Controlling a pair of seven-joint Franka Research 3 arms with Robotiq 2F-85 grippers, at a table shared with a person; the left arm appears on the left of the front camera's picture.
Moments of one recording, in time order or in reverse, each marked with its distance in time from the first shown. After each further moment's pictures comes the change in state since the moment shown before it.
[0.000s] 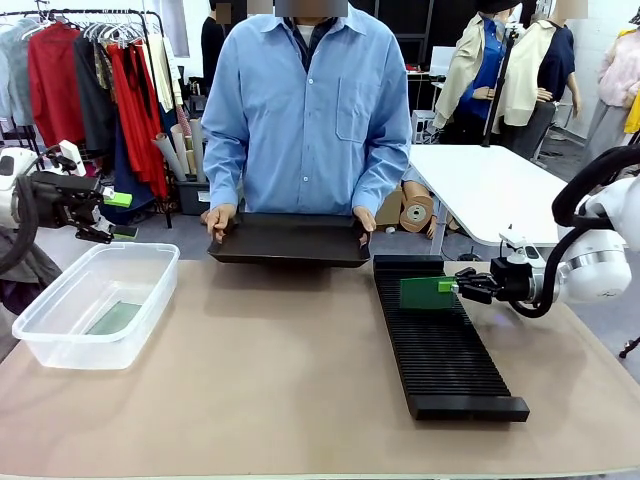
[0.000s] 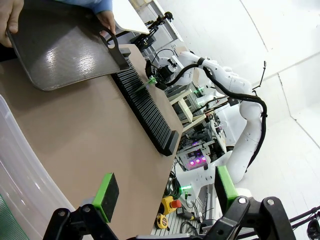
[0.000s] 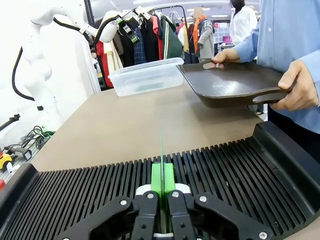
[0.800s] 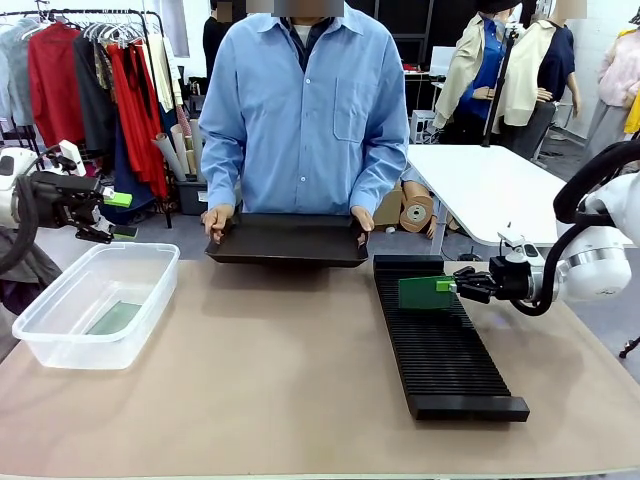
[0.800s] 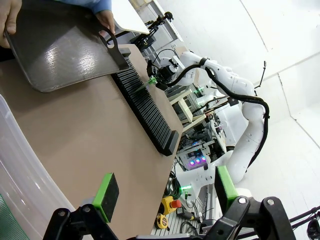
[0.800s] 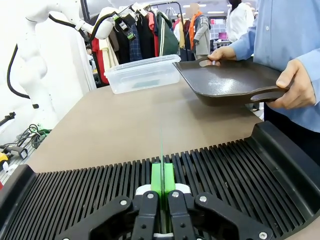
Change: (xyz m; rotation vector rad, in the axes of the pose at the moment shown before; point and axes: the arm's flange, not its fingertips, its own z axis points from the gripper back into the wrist) left arm 0.000 0.000 0.000 0.000 0.000 0.000; right arm 0.006 0.005 -0.004 -0.026 0.022 0.009
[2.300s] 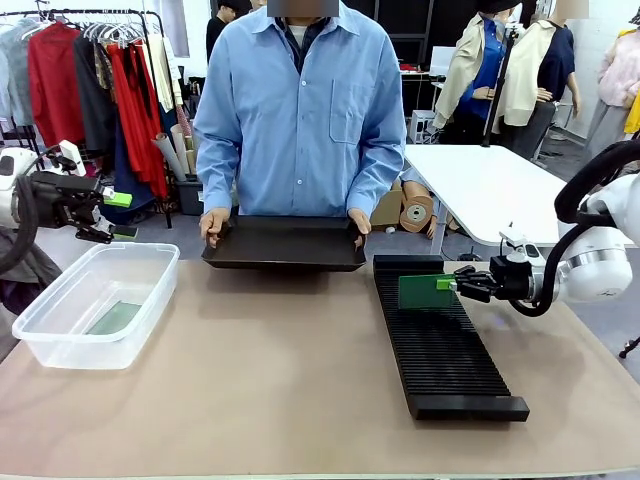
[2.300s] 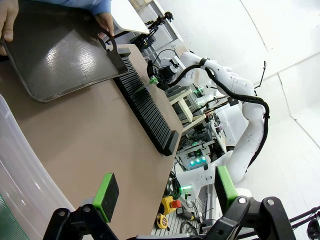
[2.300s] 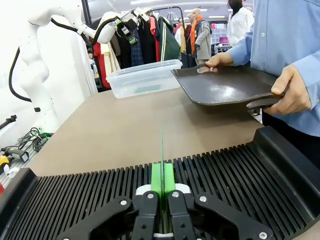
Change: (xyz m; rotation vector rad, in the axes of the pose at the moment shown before) left arm 0.000 0.000 0.000 0.000 0.000 0.000; right arm 0.001 0.002 -0.002 0.005 -0.021 0.003
